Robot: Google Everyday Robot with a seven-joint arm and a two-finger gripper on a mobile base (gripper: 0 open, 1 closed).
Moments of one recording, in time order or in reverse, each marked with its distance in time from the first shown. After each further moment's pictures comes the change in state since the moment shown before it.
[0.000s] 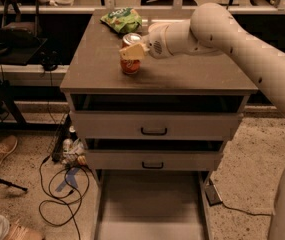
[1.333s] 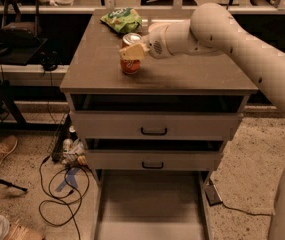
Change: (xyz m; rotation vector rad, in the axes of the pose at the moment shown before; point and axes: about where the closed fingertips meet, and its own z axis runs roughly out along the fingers) arm 0.000 0.000 0.000 0.000 0.000 0.000
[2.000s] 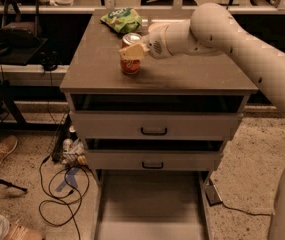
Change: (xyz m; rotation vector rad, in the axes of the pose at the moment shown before) arm 0.000 0.000 0.000 0.000 0.000 0.000
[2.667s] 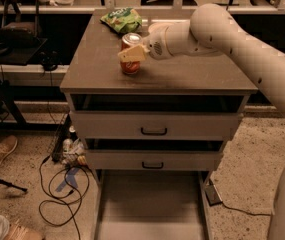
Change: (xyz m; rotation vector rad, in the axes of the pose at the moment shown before) arm 0.000 0.000 0.000 0.000 0.000 0.000
